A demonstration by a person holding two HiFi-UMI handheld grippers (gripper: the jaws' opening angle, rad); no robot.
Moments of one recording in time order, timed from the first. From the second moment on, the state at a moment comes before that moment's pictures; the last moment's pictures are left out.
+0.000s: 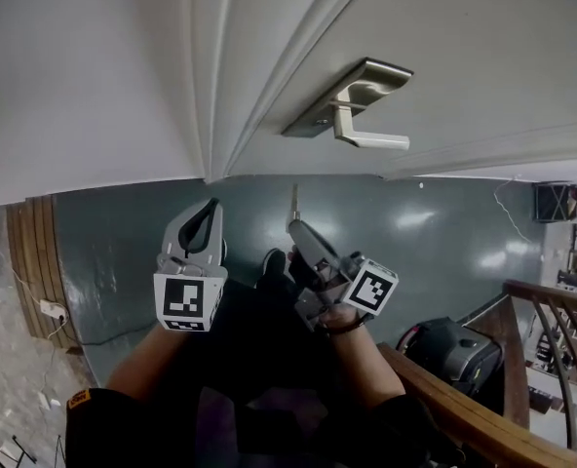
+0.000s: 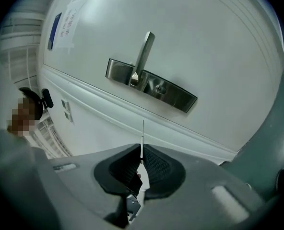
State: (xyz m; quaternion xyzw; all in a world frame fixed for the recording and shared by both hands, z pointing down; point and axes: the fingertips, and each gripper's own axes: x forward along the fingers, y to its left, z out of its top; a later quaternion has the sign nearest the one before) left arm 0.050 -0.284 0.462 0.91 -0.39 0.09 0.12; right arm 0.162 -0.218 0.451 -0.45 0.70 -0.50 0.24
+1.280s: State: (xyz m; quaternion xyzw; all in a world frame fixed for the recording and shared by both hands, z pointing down) left arm 0.010 -0.074 0.412 0.86 -0.48 0.13 0.08; right arm 0.141 -0.028 0.425 -0.44 0.82 -0.36 0.11
